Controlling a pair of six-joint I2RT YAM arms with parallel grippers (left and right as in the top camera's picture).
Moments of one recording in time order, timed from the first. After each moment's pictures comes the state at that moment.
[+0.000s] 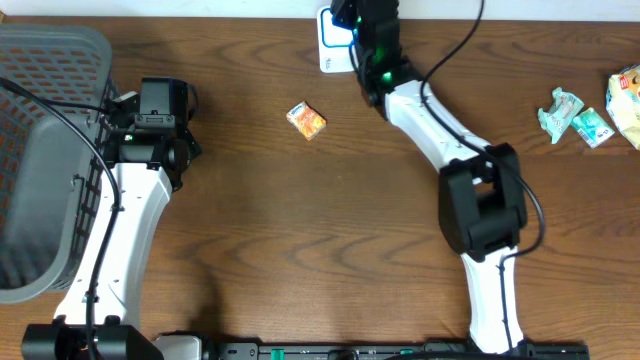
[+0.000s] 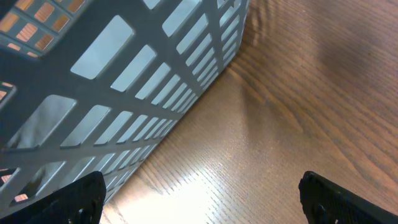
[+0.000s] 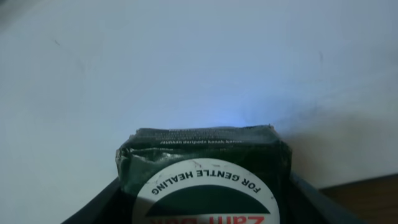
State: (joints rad) left arm -0.03 1.46 1.22 -0.91 -0.51 -0.56; right arm 0.41 2.32 1.87 0.35 0.27 0.51
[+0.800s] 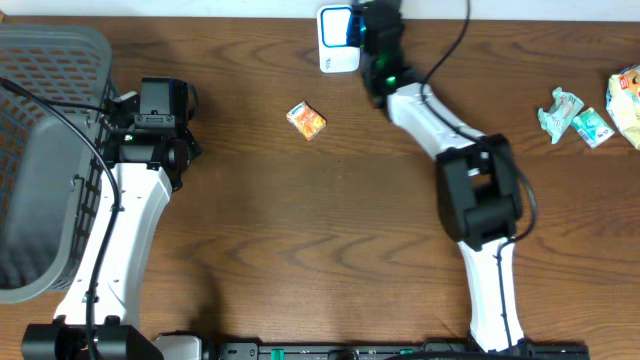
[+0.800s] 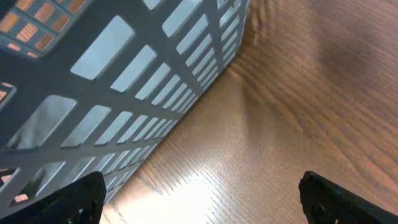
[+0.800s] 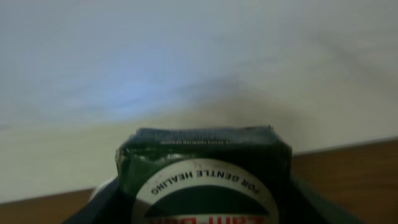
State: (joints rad) left arm -0.03 1.46 1.22 -0.92 -0.51 -0.56; right arm 0.34 2.36 1.86 0.21 0.32 0.32
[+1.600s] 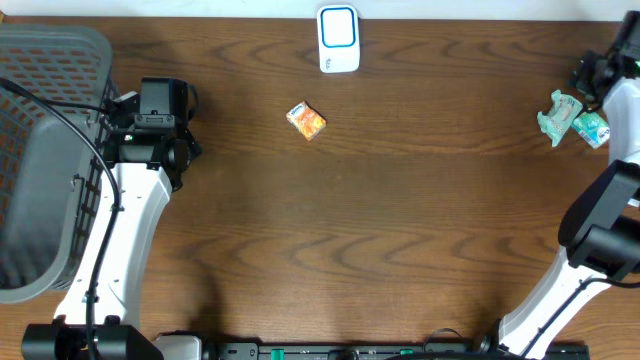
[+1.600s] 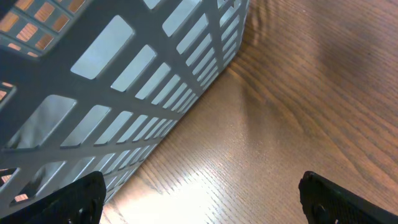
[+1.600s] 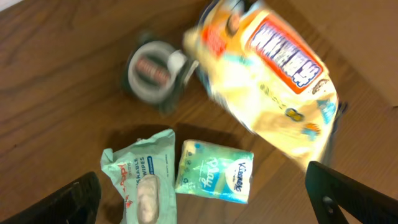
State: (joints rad) left arm -0.03 1.46 1.22 -0.92 -0.51 -0.56; right arm -0.39 2.15 1.86 -0.61 0.31 0.16
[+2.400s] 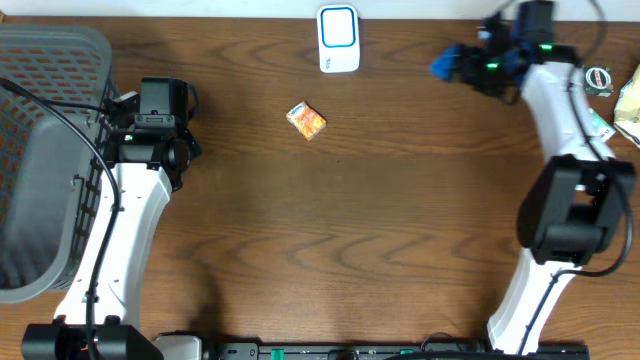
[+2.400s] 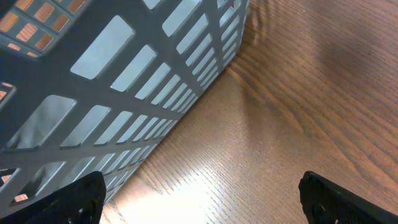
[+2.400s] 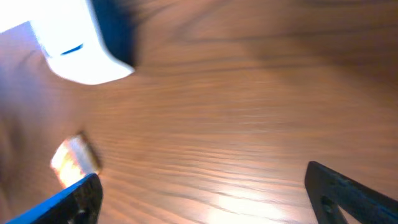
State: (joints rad) left arm -0.03 1.46 1.22 -0.92 -0.51 -0.56; right arm -0.02 2.15 1.85 -0.73 -0.45 0.18
